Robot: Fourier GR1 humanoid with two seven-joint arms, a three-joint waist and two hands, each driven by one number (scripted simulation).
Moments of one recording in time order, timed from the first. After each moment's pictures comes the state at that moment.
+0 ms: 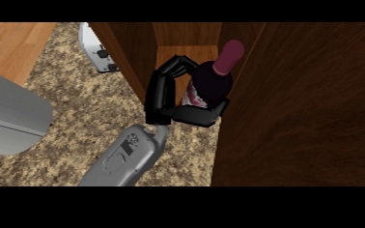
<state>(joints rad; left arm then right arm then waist) -0.56 0.01 -0.49 -1.33 0.32 0.63 -0.21 -0.07 -0.07 0.08 -2.49 -0.07 0.10 0.65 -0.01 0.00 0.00</state>
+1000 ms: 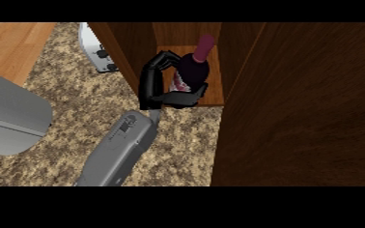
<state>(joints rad) -0.62 0.00 -0.35 -1.00 0.37 0.54 -0.46 -0.06 -0.06 0.10 -2.49 -0.07 0.10 0.64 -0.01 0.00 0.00</state>
